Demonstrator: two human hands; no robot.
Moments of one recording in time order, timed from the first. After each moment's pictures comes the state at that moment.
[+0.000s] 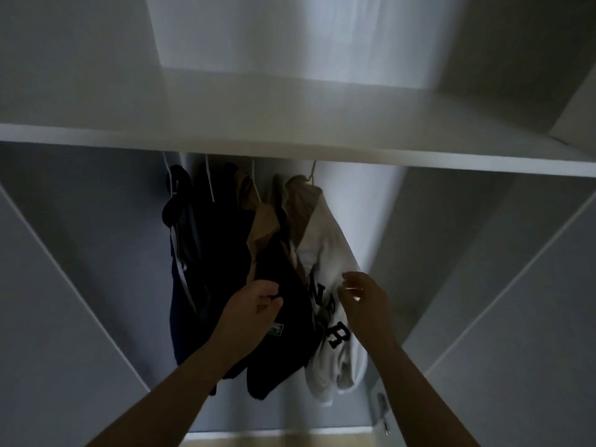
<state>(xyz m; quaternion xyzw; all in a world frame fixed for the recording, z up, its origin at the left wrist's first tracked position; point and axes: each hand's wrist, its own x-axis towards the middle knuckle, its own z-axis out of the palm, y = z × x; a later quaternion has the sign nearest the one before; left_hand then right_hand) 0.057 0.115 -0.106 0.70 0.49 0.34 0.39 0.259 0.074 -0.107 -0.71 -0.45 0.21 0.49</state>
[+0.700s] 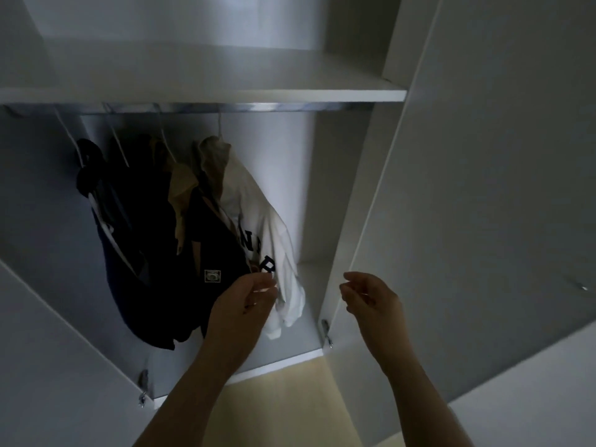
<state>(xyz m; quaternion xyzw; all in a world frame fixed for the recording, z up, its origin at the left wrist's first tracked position) 0.094 -0.085 -0.085 0.66 0.42 0.38 0.50 0.277 -0.180 -0.084 -0.73 -0.36 0.21 0.54</state>
